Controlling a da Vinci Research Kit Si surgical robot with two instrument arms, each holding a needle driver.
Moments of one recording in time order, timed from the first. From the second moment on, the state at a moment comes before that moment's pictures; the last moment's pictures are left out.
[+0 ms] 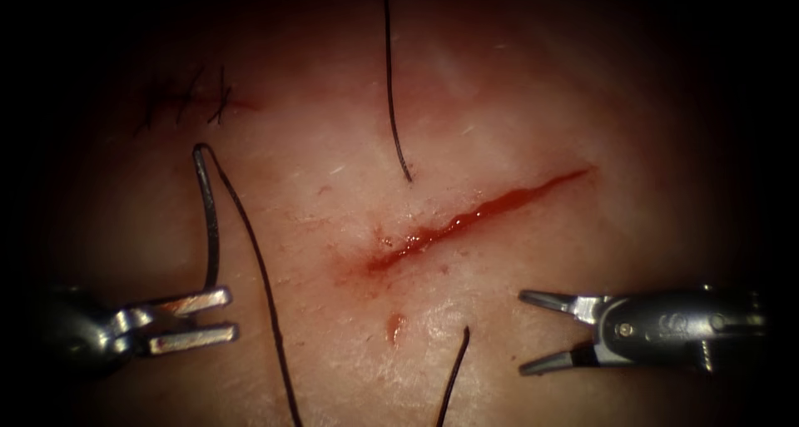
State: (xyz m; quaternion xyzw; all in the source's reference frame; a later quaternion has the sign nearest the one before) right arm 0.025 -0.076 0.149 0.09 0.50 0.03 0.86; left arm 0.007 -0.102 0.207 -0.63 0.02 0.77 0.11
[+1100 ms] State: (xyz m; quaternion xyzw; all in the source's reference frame) right arm 0.026 -0.078 0.148 0.14 0.49 -0.04 0.86; left arm 0.006 -0.102 0.208 -0.63 0.03 0.77 0.11
